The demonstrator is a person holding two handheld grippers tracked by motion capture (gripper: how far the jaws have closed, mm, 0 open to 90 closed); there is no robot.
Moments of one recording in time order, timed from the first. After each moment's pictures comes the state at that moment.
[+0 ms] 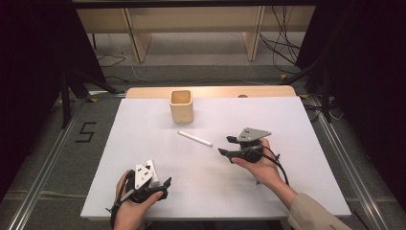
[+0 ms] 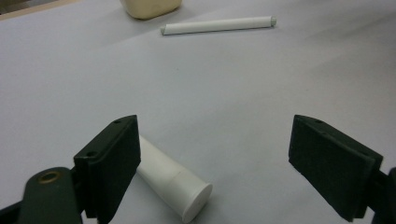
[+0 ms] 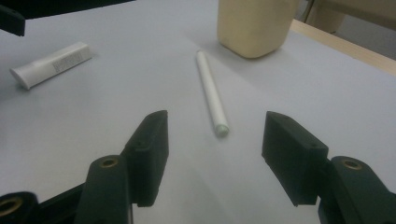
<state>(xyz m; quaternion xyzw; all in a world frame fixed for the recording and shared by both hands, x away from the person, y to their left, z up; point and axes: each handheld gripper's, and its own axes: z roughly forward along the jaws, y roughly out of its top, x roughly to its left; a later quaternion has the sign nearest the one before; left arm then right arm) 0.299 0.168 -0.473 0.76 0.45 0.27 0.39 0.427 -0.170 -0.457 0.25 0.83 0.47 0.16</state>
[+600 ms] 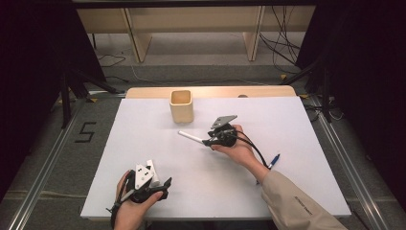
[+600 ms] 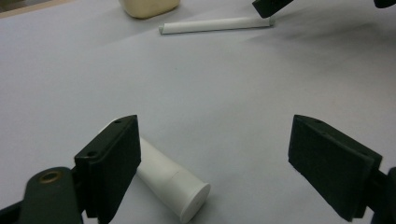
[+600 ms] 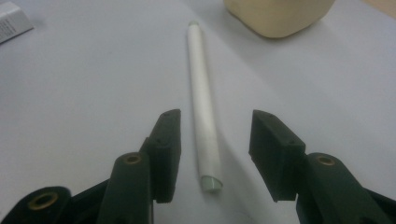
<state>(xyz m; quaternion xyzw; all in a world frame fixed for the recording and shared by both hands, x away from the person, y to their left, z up) 0.300 0.168 -0.474 0.76 0.45 0.27 0.40 0.494 -0.111 -0.481 0.24 0.88 0.39 0.12</state>
